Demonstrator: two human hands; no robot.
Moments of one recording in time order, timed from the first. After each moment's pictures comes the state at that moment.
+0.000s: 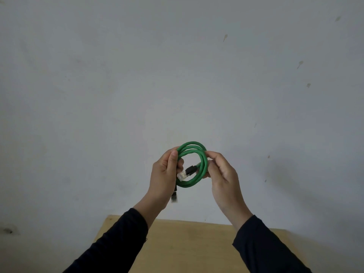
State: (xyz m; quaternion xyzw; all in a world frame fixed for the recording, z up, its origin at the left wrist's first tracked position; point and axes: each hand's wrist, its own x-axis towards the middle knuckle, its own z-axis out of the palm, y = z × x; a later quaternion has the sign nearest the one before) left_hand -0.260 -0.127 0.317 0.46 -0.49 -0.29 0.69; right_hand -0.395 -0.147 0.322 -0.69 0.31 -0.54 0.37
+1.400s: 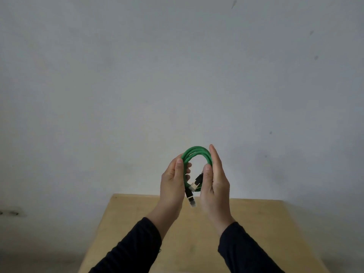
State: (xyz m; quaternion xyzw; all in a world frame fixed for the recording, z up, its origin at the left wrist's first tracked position) left_hand -0.273 -0.093 0.257 0.49 -0.39 -0.39 0.68; right_hand -0.364 -0.113 0.244 -0.69 0.39 -0.56 0.22
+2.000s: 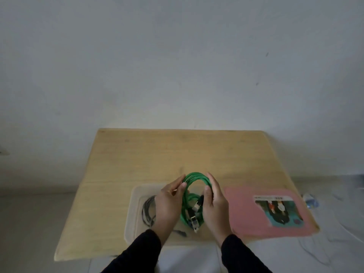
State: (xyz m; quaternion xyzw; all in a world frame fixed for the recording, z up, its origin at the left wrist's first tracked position) left_hand -0.313 0.037 0.078 0.65 -0.40 -0.43 0.48; right_hand -0.440 0.032 0.075 -0.63 0.59 -0.39 0.32
